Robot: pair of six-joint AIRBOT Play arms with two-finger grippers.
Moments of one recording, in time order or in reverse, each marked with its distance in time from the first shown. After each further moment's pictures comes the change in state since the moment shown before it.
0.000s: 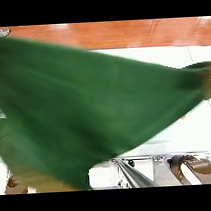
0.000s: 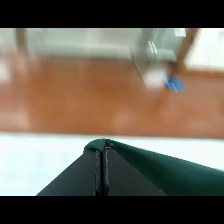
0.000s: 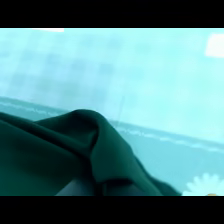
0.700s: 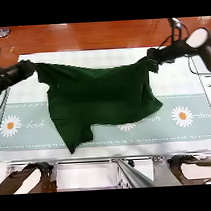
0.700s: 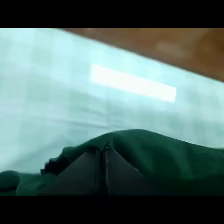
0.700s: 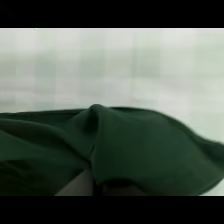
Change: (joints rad) left arm -0.293 -0.493 -0.359 -0.084 0.466 0.052; right arm -0.017 -0.916 0.147 0.199 -0.491 -0.020
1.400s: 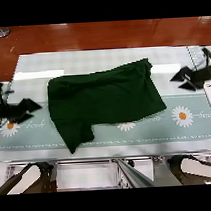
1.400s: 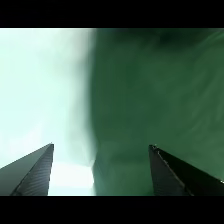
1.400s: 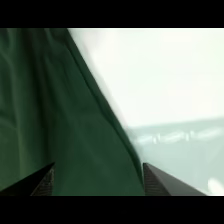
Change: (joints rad) left arm 0.401 -0.052 -0.184 0.205 -0.621 -0.129; right arm -0.449 0.211 -0.406 0.112 0.227 -0.110
